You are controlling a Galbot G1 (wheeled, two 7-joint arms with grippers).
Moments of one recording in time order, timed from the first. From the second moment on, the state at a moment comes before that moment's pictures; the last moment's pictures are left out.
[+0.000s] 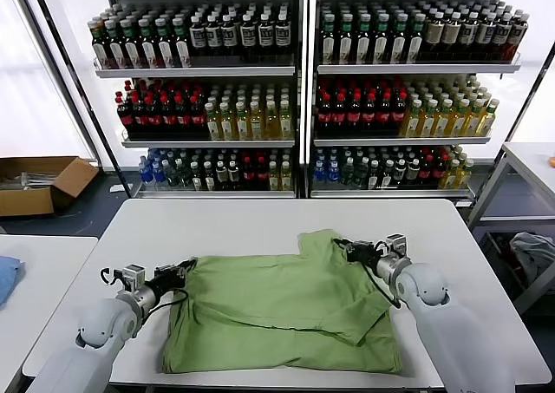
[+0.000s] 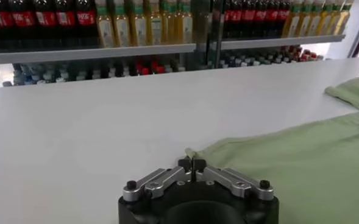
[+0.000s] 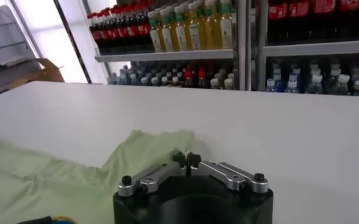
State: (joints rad) left arm 1.03 -0.97 -0.35 -1.56 -0.54 0.49 0.20; right arm -0.78 1.10 0.25 1.43 0.56 -0.47 -0.33
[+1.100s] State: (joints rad) left arm 1.35 -0.97 -0.56 -2.00 -0.56 0.42 0.06; right arm -1.39 1.09 0.60 2.05 0.60 -0.45 -0.31
